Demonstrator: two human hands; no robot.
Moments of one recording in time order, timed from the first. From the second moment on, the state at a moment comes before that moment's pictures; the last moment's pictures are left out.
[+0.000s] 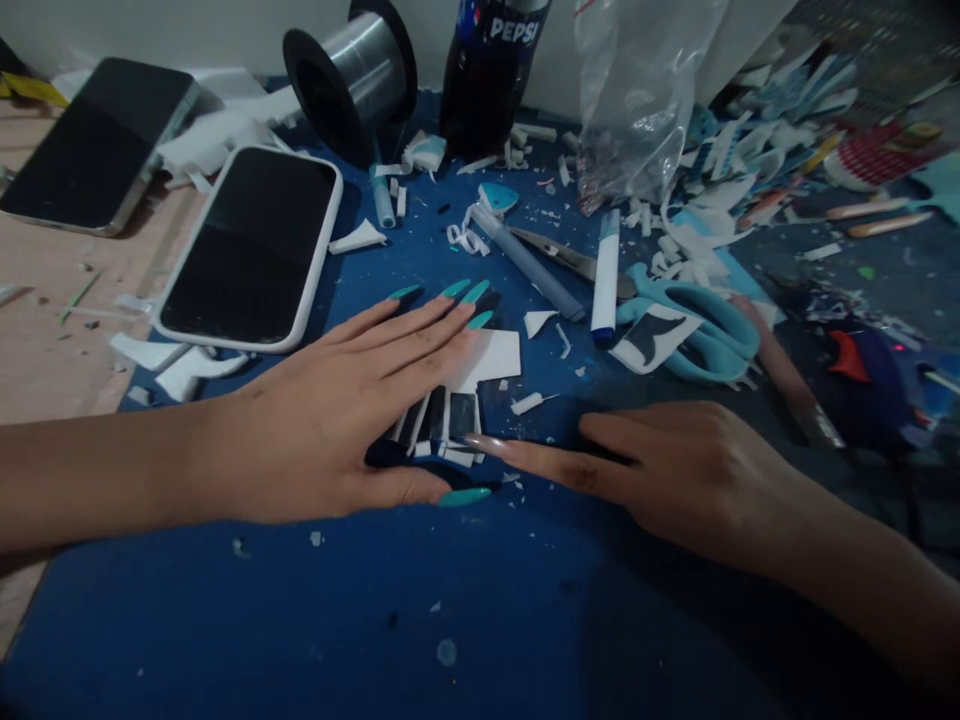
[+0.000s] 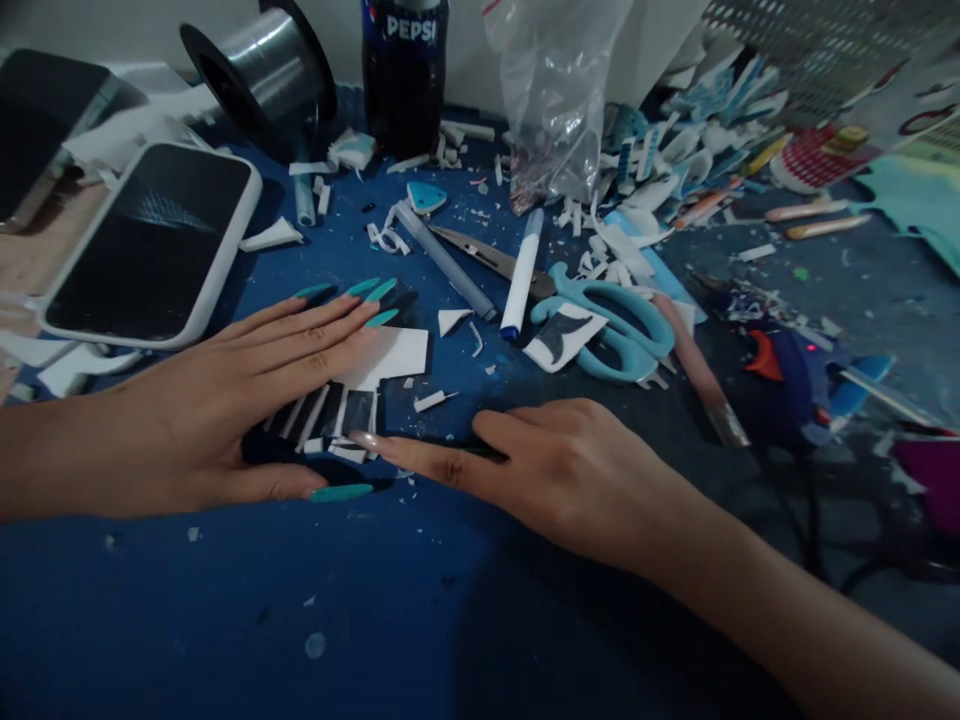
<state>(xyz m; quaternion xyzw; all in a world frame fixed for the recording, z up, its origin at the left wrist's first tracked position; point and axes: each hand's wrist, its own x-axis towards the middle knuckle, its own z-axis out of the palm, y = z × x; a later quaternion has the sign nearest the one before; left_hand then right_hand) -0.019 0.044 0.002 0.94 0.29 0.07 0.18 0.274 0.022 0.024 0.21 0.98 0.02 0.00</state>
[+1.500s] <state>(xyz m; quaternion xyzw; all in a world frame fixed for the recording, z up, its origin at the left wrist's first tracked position) -0.028 0.044 0.005 0.92 0.30 0.07 0.24 0.284 0.032 0.024 0.28 0.96 -0.08 0.00</state>
